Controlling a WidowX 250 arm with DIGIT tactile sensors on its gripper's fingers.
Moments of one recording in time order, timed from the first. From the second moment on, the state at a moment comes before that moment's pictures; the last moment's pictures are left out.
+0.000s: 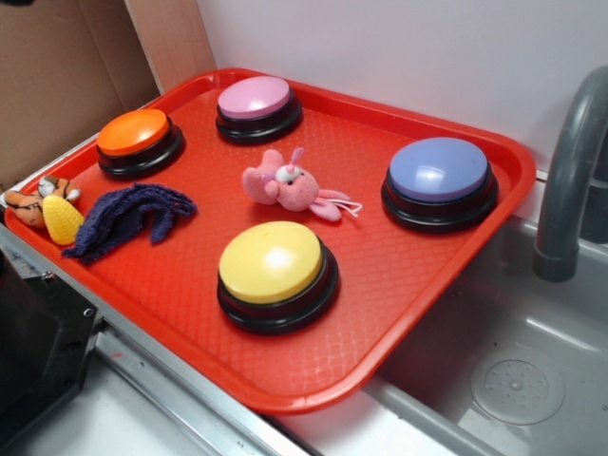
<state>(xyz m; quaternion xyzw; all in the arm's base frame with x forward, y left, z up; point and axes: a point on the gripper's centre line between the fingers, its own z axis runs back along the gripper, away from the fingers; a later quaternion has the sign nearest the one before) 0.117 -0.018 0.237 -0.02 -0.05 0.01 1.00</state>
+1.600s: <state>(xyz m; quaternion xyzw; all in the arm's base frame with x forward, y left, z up) 0.190 -0.069 0.075 0.03 0.02 -0.13 0.99</state>
